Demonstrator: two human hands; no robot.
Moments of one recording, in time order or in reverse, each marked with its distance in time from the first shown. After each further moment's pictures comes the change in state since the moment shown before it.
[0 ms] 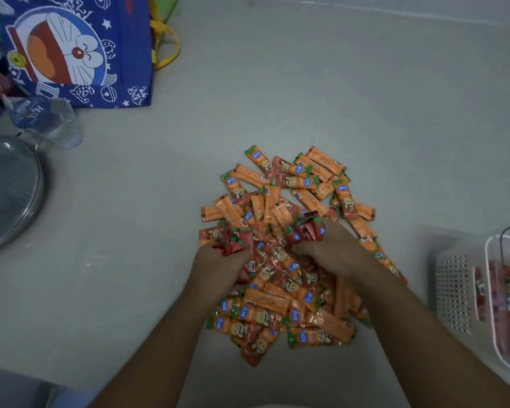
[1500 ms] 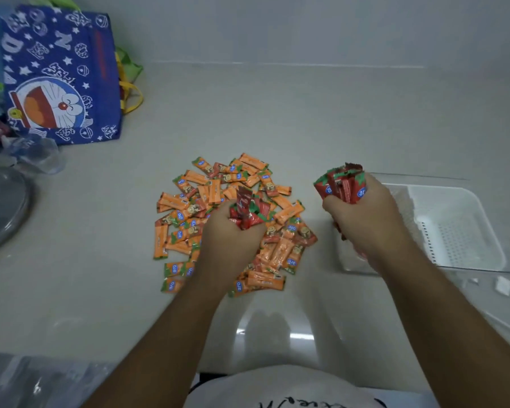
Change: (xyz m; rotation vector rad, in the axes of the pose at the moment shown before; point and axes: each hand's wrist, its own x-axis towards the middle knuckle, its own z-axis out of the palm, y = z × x) left_hand -0.146 0.032 0.107 0.133 0.024 0.648; right_hand -0.187 0.029 -0.117 0.190 0.606 -0.246
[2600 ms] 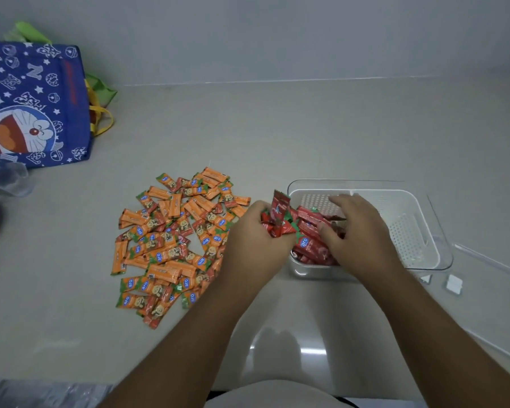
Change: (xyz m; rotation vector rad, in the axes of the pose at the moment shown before) left_hand -0.034 0.063 0.122 0.103 -0.119 0.100; right_hand 0.030 0.100 -0.090 -0.551 0.050 -0.331
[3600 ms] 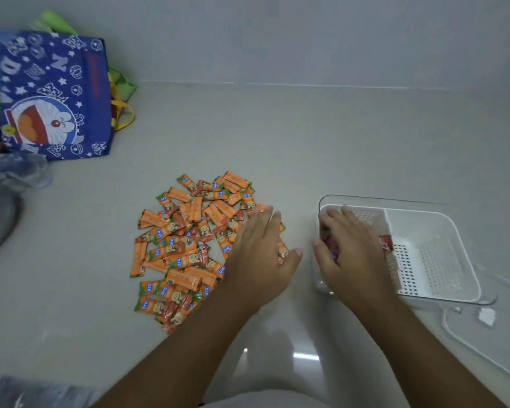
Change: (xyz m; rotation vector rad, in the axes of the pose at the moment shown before) left_hand 0.024 -0.056 -0.031 0.623 -0.096 0.269; right_hand -0.003 -0.056 0.030 -0.010 -0.005 -0.180
